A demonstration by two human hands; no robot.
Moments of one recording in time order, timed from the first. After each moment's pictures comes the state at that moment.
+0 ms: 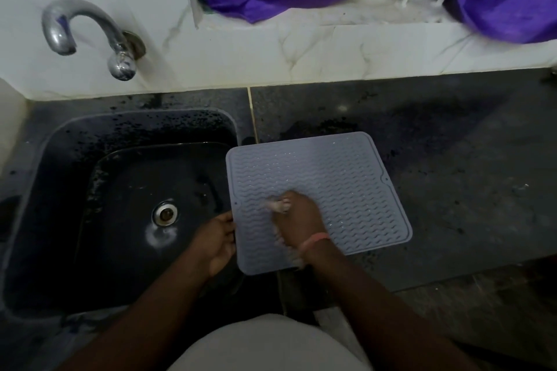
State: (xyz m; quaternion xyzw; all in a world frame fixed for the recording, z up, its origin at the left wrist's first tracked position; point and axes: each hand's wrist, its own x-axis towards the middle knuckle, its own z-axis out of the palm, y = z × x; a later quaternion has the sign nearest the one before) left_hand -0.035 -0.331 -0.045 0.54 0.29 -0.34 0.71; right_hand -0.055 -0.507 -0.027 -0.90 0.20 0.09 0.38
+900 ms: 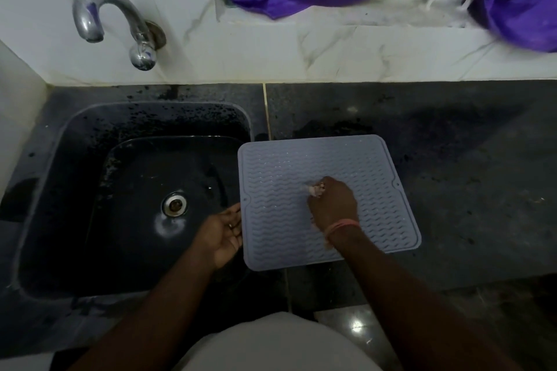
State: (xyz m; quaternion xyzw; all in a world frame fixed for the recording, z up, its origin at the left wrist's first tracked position) left_hand -0.032 -0.315 -0.052 0.41 0.32 -0.34 0.78; right_hand -0.042 -0.545 -0.017 -0.93 0.24 0.05 0.27
